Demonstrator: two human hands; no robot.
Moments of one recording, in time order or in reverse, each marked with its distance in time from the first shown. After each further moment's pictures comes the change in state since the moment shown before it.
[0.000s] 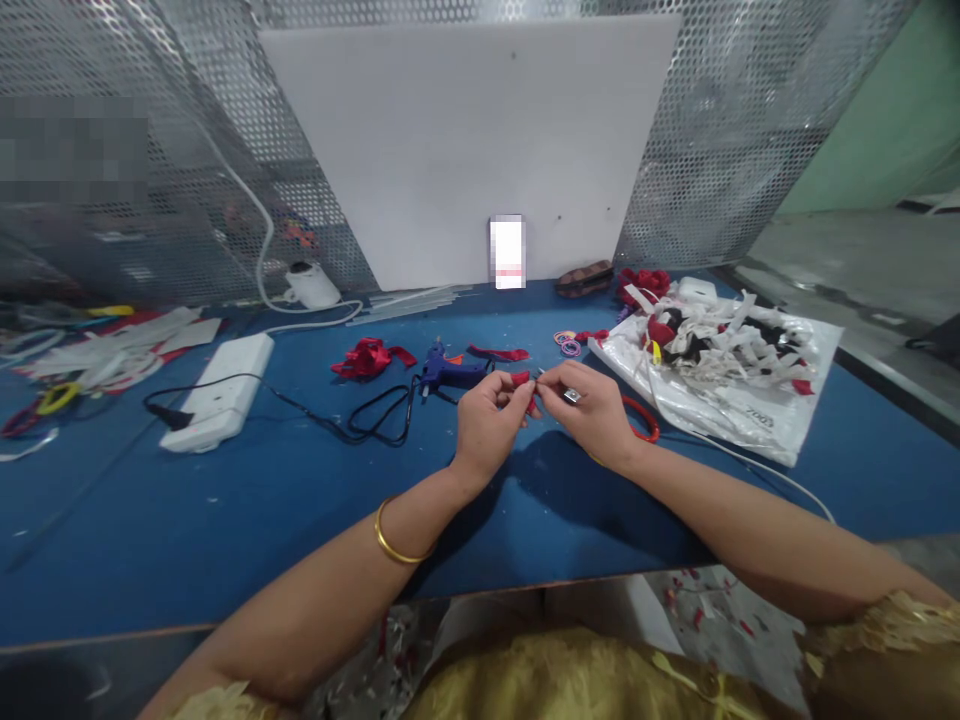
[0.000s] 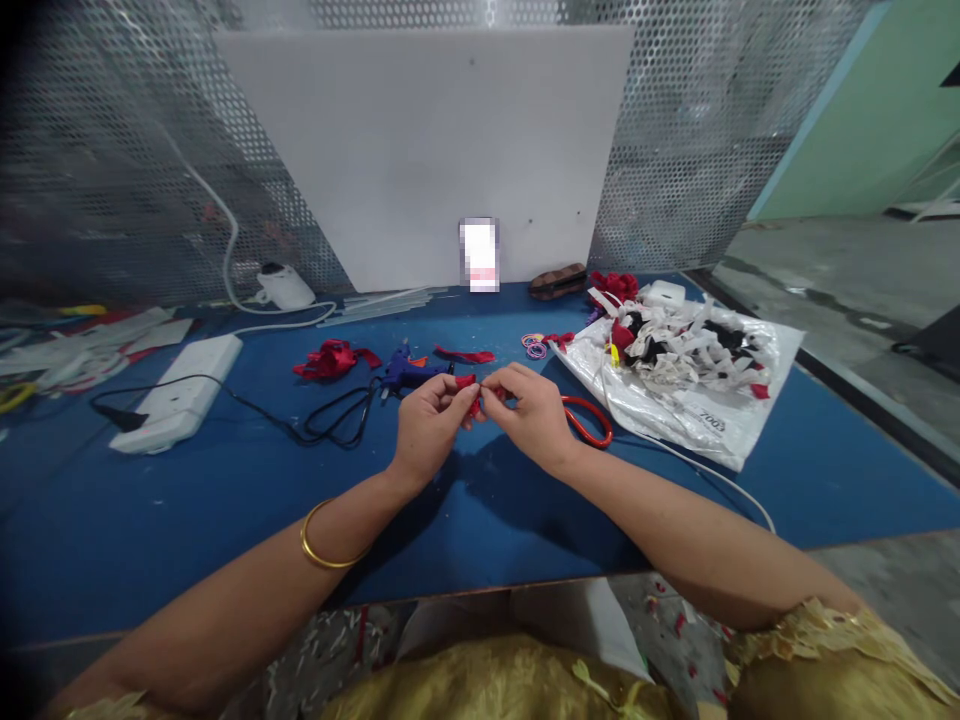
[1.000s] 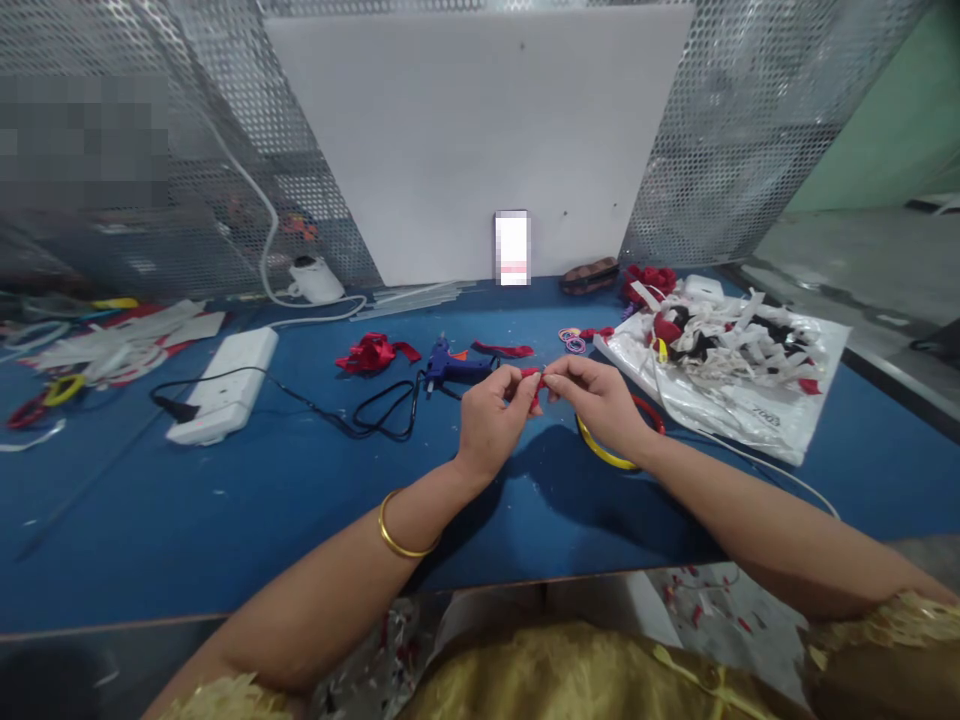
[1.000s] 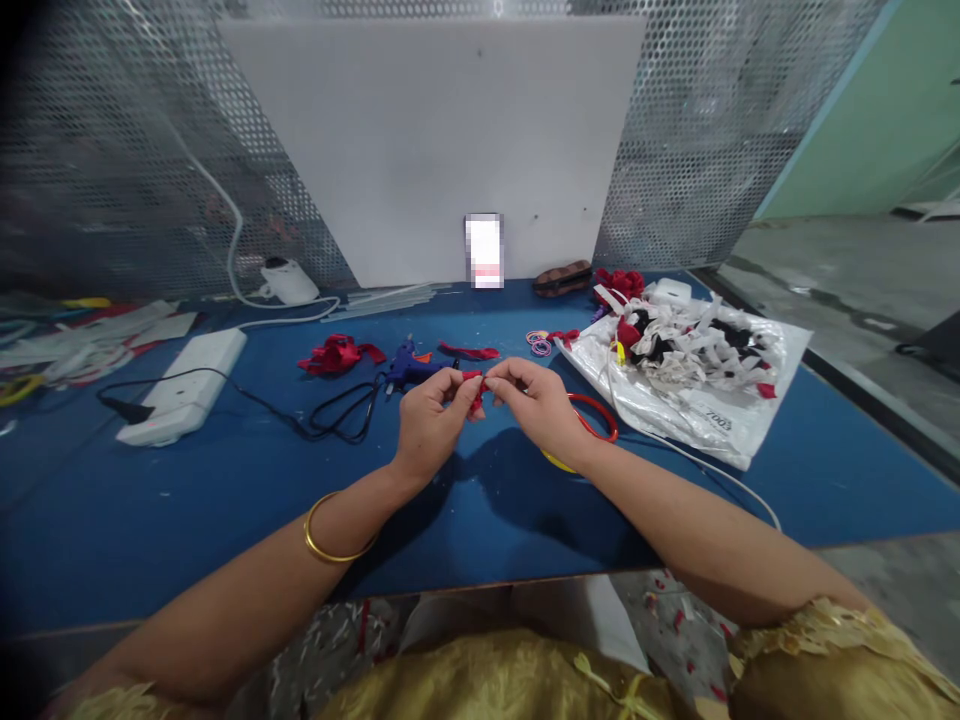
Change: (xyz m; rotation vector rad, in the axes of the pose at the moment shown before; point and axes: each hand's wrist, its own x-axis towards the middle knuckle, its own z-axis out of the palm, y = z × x) left_hand -0.002 0.007 -0.006 0.260 0.006 0.160; right_hand 0.007 0.000 -0.004 0.366 -0.139 0.255
